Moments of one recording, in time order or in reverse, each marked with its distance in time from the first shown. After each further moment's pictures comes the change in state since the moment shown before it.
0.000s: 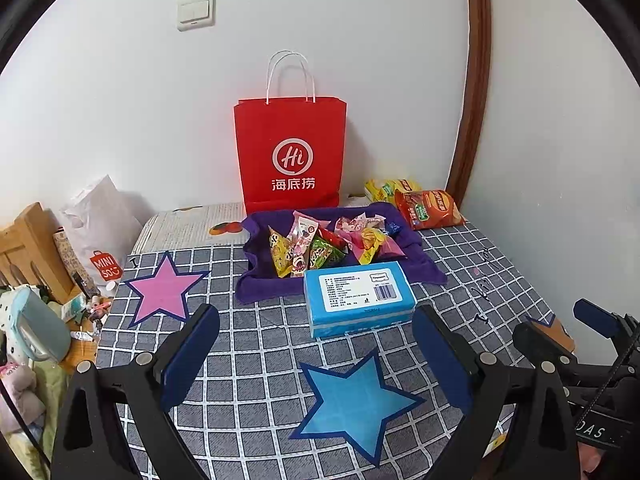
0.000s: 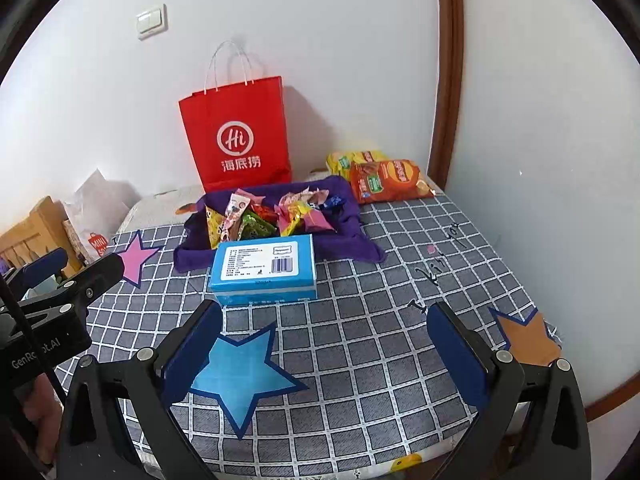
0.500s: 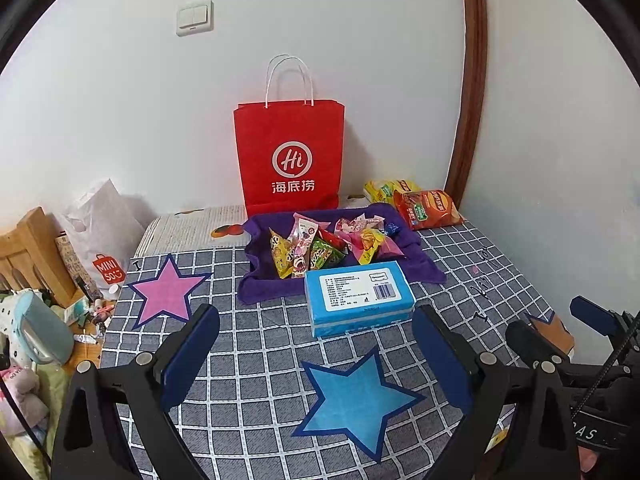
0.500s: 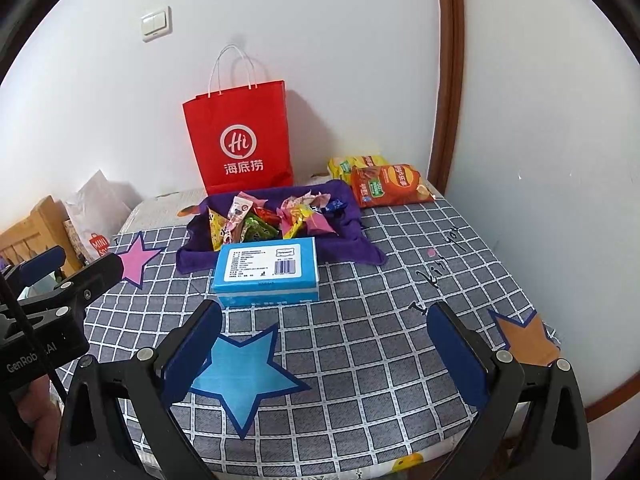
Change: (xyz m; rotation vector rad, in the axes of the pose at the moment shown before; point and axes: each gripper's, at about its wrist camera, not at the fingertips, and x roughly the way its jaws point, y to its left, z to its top) left arm -0.006 -0.001 -0.001 0.012 -0.007 0.005; right arm -0.001 0.002 -0.001 -0.003 -0.009 0.004
